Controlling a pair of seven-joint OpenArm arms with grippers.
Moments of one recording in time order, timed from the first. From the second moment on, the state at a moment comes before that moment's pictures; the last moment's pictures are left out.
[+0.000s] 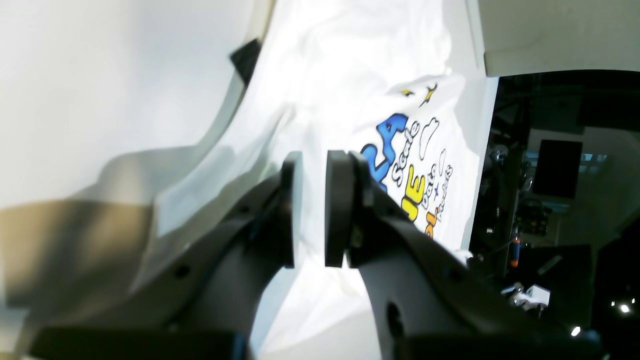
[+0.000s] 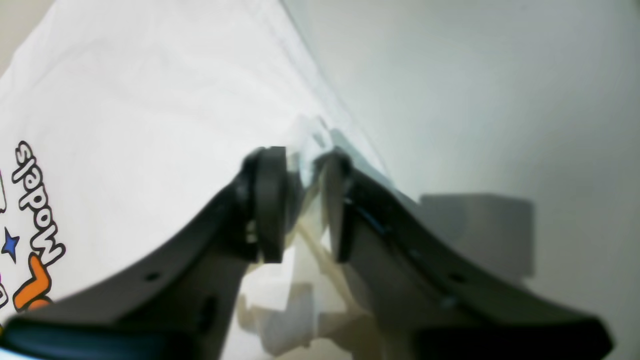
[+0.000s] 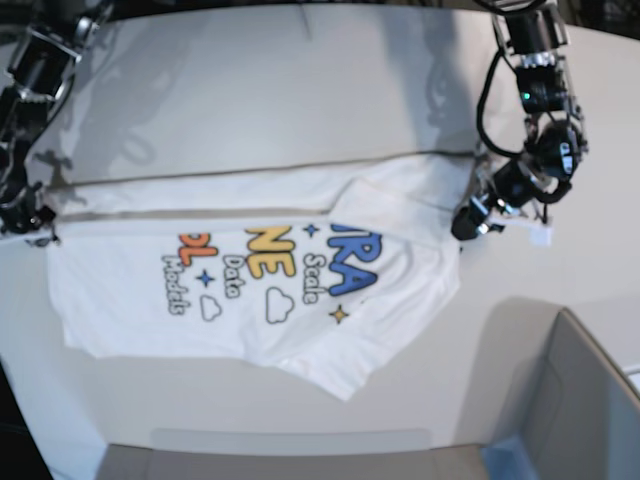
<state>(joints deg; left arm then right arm) 1.0 -13.9 -19.4 83.5 -66.6 0.7 56.2 10.2 25.1 30.8 70.0 30.5 6.5 -48.2</state>
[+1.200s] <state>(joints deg) 12.7 -13.7 -23.5 105.6 -67.0 0.6 56.0 -2.9 24.1 43.6 74.7 42.4 10.4 -56.2</state>
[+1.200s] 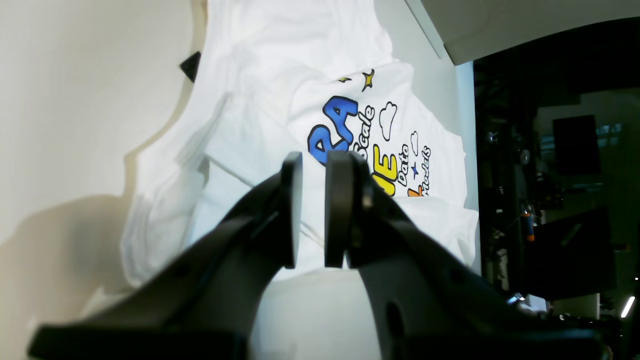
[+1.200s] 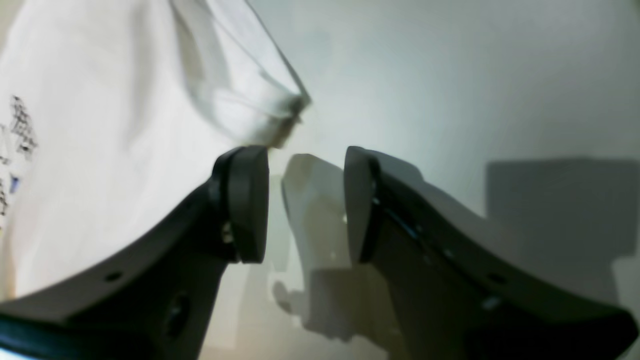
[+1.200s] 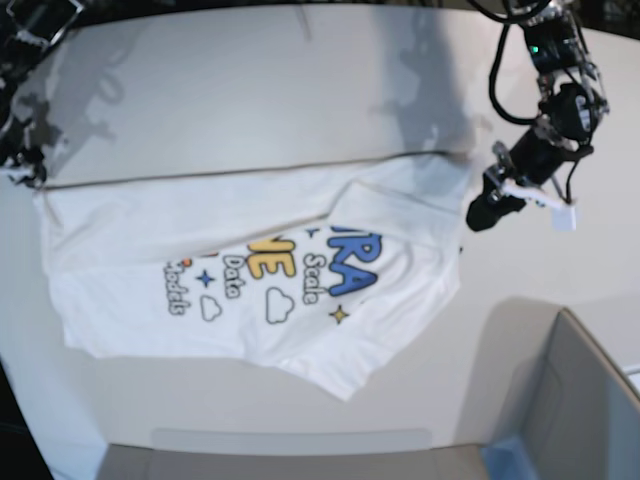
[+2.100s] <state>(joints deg) 16.8 -11.9 -23.0 109.7 -66.9 0.7 56.4 2.8 26.1 36.1 70.1 38.2 10.6 -52.7</state>
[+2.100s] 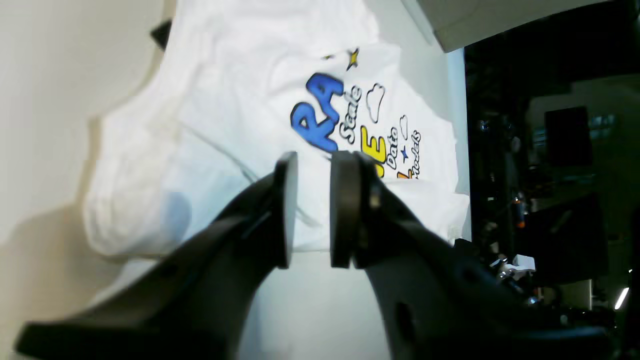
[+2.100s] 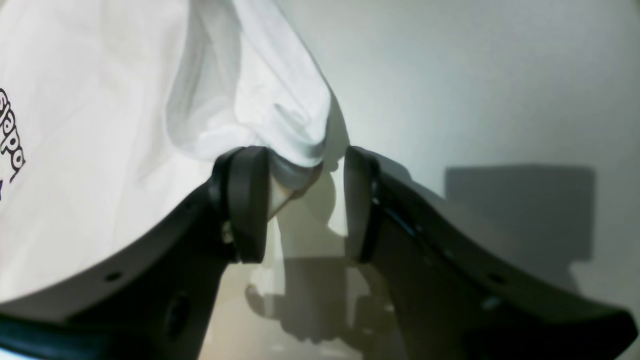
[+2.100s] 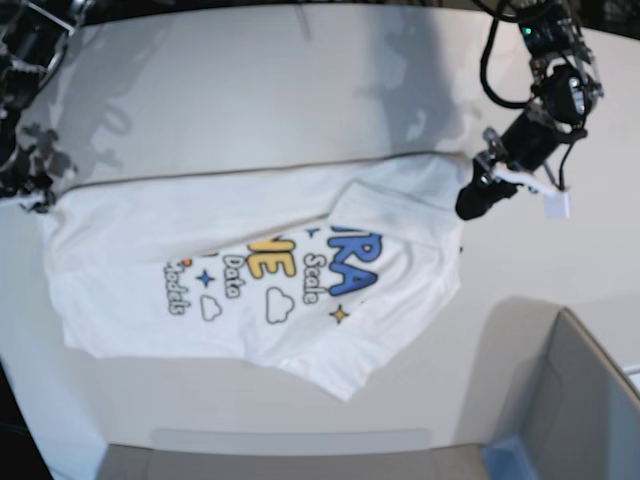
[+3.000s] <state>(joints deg) 14.7 -11.9 -10.9 109.0 -44.3 21.6 64.0 3.4 26.0 34.8 70.2 38.0 10.6 -52.7</state>
